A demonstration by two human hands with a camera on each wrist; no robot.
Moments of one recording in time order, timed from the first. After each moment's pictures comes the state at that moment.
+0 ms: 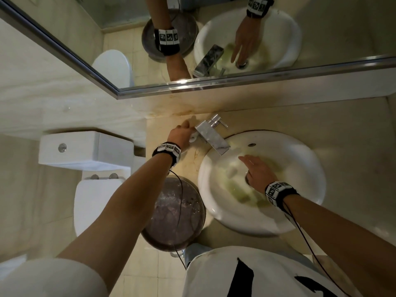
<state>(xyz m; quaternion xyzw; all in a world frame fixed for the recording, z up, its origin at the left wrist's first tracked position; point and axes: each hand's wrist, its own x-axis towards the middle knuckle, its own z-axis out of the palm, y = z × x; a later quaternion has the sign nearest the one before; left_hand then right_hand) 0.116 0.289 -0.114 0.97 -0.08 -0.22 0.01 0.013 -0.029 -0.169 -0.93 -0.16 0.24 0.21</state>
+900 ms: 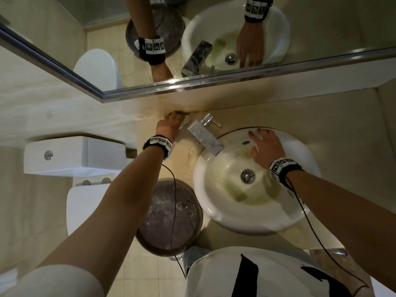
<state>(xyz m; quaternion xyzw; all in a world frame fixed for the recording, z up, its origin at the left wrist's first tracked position) 0.157 0.301 -0.121 0.98 -0.08 -0.20 -0.06 0.082 -0.058 -0.159 -0.97 -0.09 0.18 0.10</state>
